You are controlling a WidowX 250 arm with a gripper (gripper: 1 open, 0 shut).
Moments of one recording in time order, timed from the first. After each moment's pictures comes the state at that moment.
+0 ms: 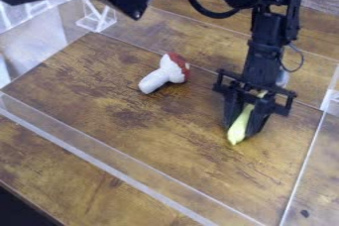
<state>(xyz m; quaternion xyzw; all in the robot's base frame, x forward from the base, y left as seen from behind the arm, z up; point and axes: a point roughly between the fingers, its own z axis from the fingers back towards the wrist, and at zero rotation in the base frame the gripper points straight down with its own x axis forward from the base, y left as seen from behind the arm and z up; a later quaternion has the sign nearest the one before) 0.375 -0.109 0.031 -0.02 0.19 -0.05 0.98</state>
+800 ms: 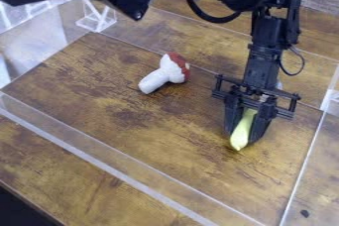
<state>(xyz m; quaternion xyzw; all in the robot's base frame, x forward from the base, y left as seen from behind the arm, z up) 0.364 -0.118 0.037 -0.03 0.23 -0.01 0.97</state>
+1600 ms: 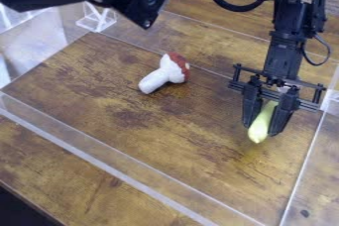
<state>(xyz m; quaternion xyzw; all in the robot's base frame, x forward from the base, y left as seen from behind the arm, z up) 0.363 -0.135 0.060 -0.03 0.24 -0.03 0.97</state>
